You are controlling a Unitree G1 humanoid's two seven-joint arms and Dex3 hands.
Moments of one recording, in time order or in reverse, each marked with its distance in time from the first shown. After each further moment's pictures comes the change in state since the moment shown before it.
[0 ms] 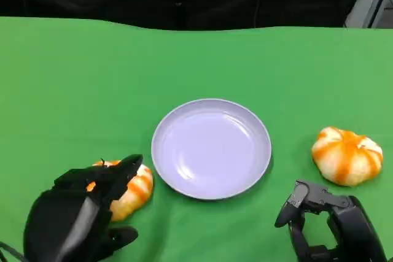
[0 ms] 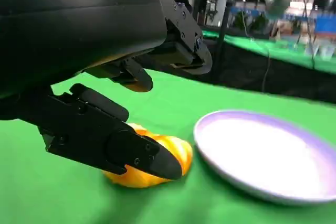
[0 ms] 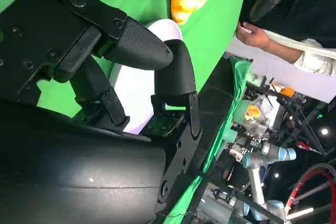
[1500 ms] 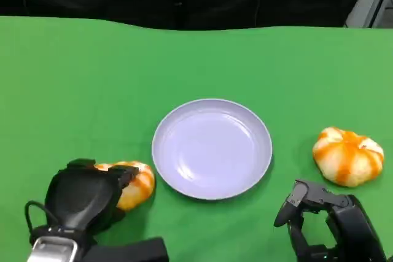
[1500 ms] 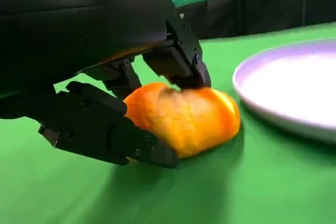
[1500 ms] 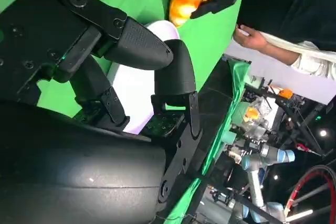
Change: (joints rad) left arm -0.324 0.135 -0.268 0.432 -0.006 0.208 0.175; right arm 0.002 -0.001 0.008 -0.015 0.014 0.010 0.012
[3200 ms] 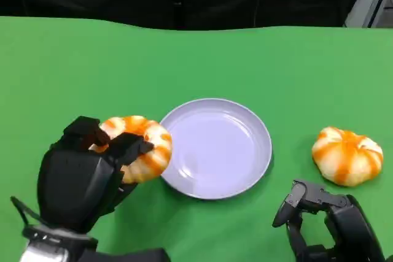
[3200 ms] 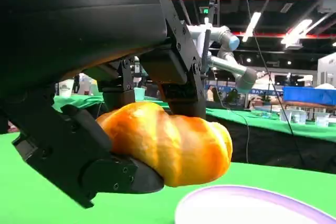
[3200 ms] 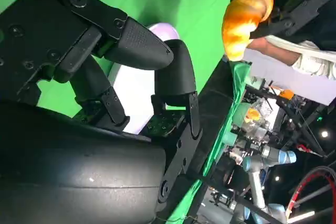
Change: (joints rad) left arm 0.026 0.003 0.055 -0.176 0.001 -0.139 0.265; right arm -0.001 0.001 0.005 0.000 0.001 0.007 0.001
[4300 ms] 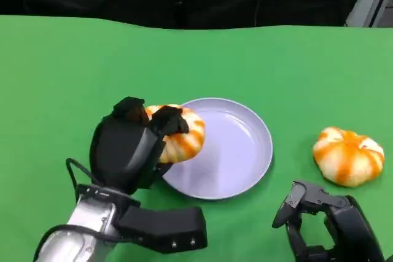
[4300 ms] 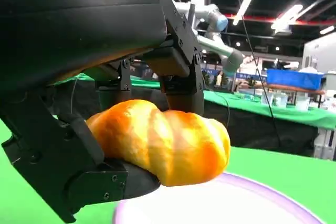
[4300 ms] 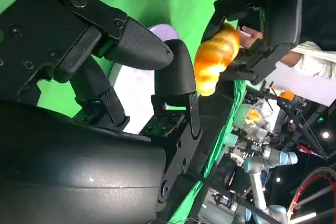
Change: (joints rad) left arm -0.296 -0.116 -0.131 0.363 -0.043 -0.023 0.012; right arm 0.003 0.000 0.004 0.000 0.005 -0.001 0.003
